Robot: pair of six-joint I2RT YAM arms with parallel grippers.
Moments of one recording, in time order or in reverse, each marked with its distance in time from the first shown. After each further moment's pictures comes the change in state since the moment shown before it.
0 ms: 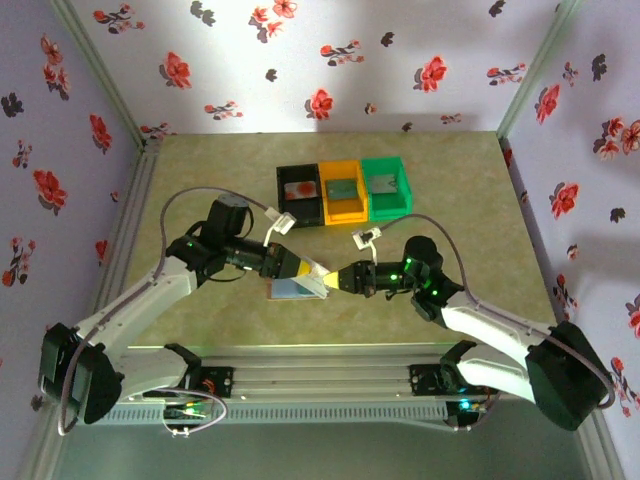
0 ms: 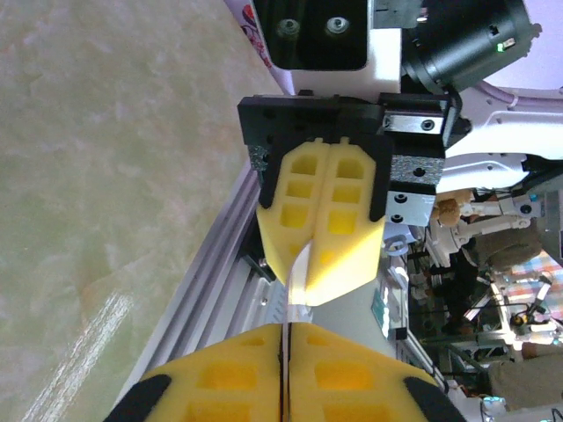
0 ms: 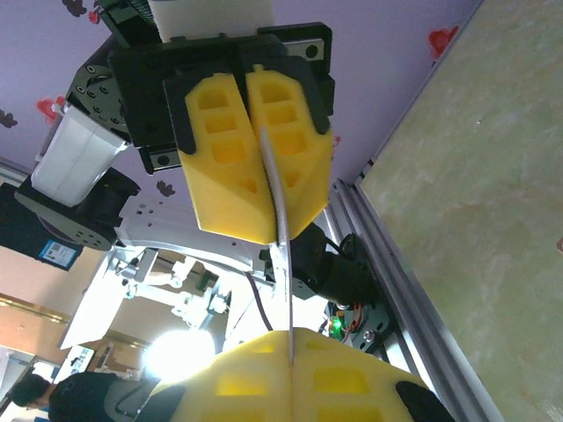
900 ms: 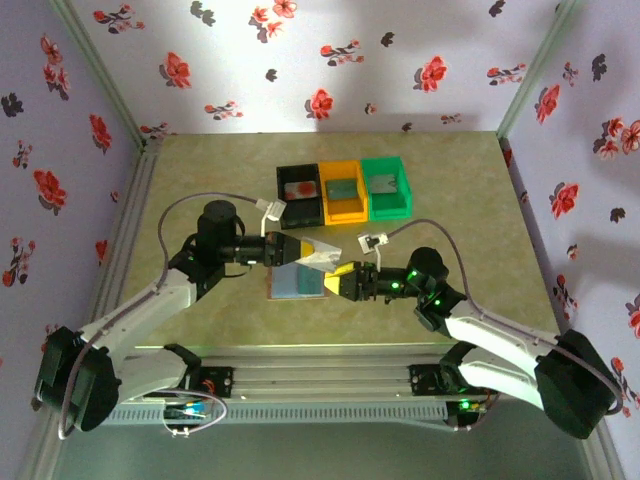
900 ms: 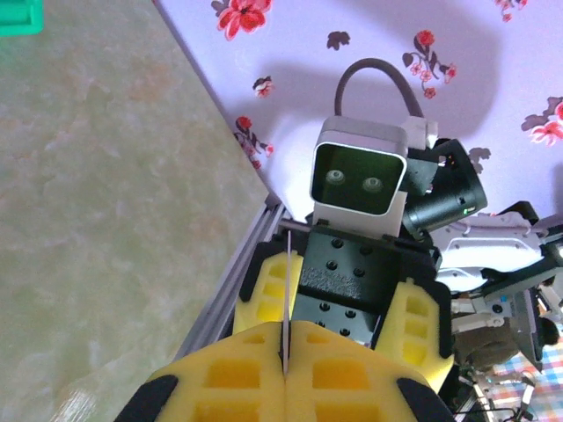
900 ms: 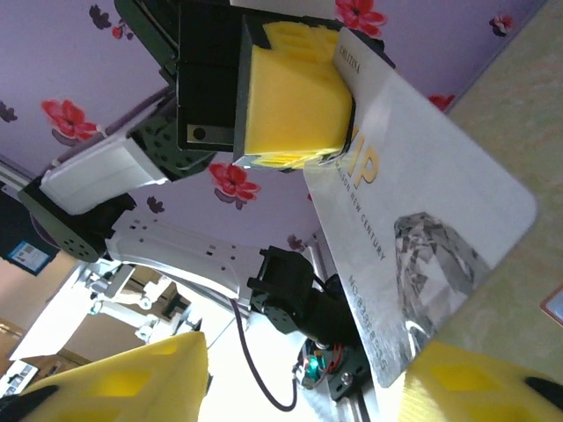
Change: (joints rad) left arm 0.005 -0.038 -0.170 0.568 -0.102 -0.425; right arm 0.049 -0.066 -0.063 0.108 0.148 -0.067
